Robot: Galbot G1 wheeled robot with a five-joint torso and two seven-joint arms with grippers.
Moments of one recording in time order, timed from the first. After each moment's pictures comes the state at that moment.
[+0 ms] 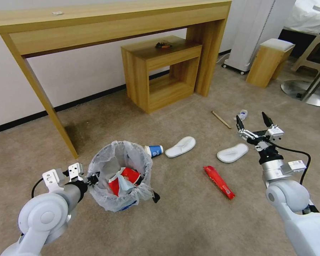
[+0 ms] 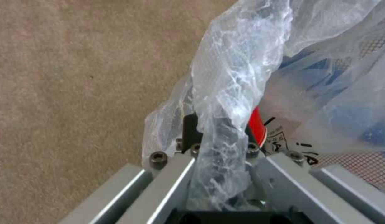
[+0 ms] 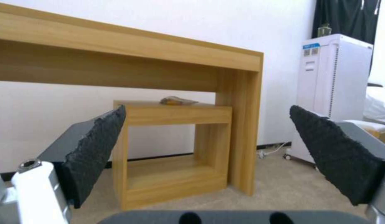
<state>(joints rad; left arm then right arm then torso) 1.37 -1.06 -0.62 -2.24 -1.31 0.71 -0.74 -1.20 0.97 0.55 1.83 0.55 0.29 -0.02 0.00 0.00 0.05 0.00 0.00</state>
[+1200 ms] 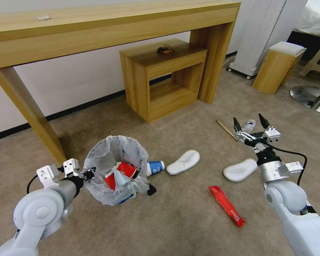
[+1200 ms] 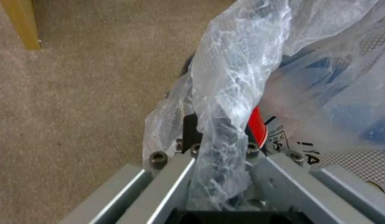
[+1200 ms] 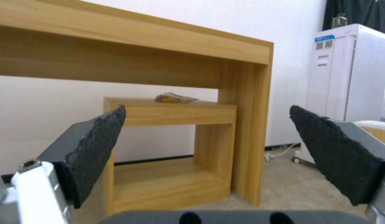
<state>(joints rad) 1.35 -1.05 -0.65 -2.22 -1.34 0.71 -0.74 -1.21 0.97 0.54 1.82 0.54 0.31 -0.03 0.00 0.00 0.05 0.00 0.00</state>
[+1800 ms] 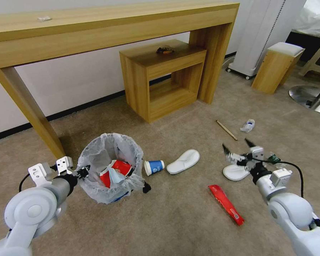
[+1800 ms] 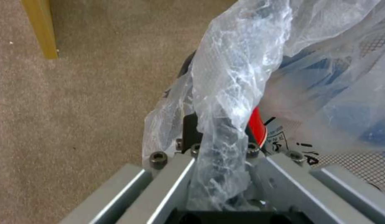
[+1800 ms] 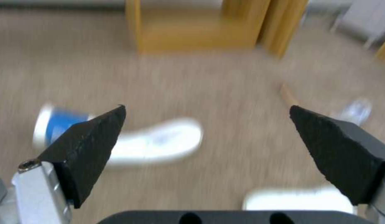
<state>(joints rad) 1.35 -1.04 -0.72 -2.24 -1.38 0.72 -0.75 -1.41 0.82 0.55 1.94 0.56 -0.25 -0.05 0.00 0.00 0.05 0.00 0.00</state>
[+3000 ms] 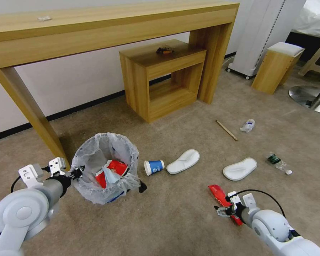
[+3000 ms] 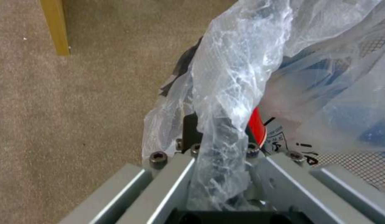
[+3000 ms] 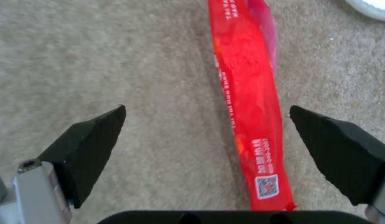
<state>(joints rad) 1.37 -1.05 -0.76 -2.23 -1.39 0.73 -0.75 -1.28 0.87 0.24 1.63 0.49 -0.62 0.00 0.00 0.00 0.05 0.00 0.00</state>
